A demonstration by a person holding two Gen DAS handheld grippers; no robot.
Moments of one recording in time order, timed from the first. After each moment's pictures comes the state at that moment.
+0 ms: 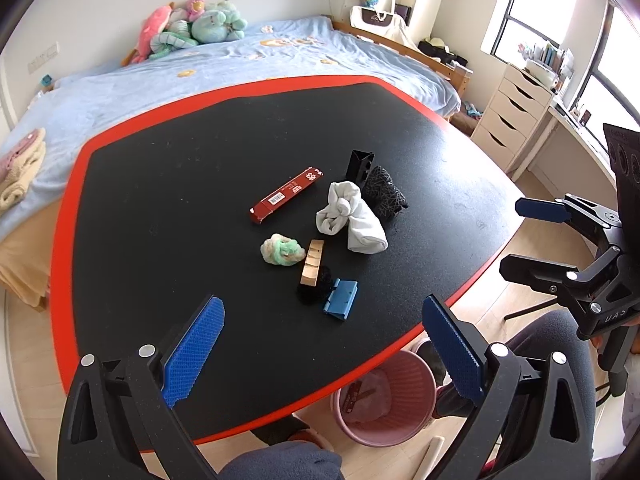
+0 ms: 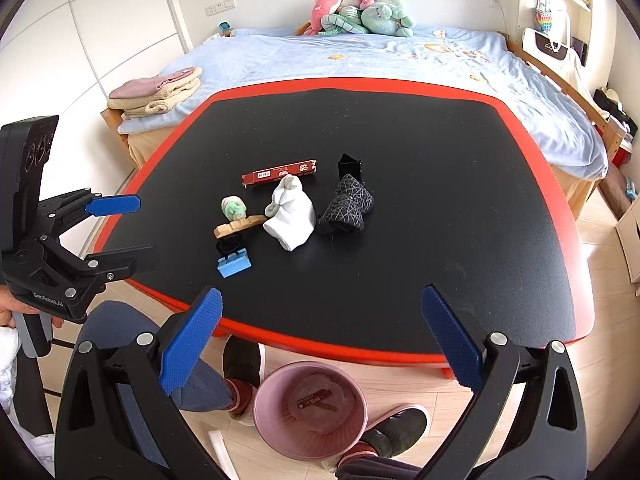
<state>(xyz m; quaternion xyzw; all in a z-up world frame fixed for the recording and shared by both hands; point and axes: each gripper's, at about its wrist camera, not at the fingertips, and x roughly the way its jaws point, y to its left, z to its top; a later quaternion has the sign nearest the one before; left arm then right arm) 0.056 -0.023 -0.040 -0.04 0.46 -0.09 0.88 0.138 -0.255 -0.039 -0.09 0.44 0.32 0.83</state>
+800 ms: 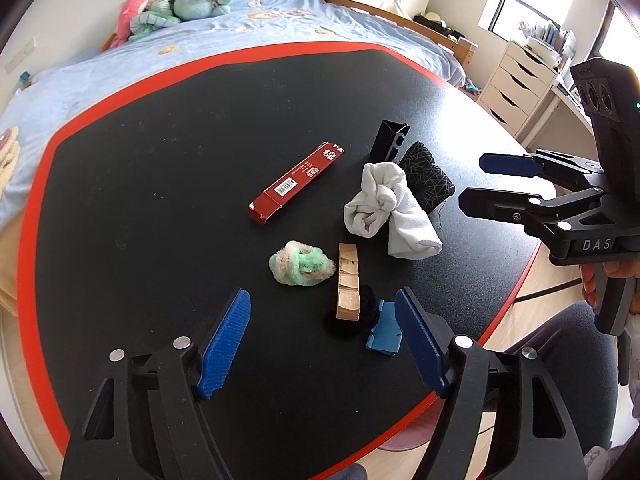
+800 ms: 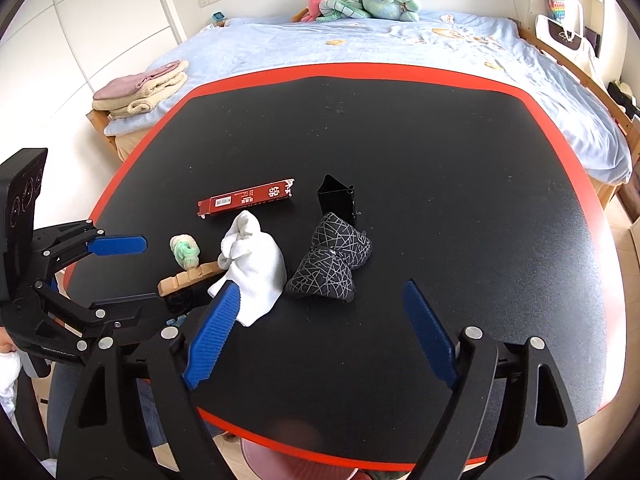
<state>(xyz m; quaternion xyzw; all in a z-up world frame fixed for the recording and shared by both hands) 0.102 -0.009 -0.087 -0.02 0.50 -0.11 0.86 0.212 -0.219 -0.080 -0.09 0.47 0.33 0.82</state>
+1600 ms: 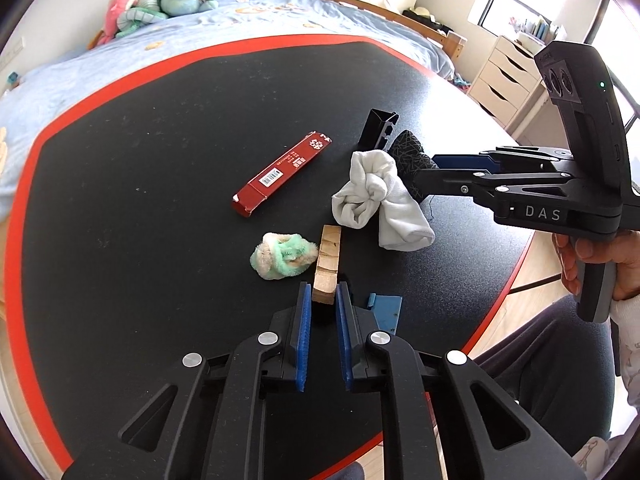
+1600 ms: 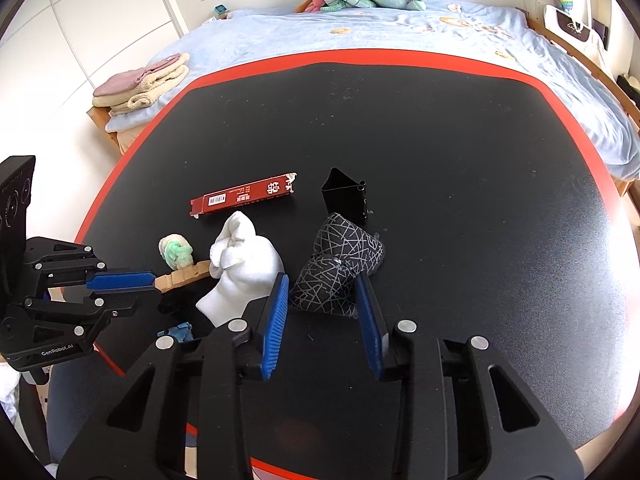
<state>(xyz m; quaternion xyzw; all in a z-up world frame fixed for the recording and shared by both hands) 0.102 -0.011 -0.093 -0.03 0.50 -0.13 0.85 0.225 -0.211 -0.097 -0.08 0.48 0.34 0.81</state>
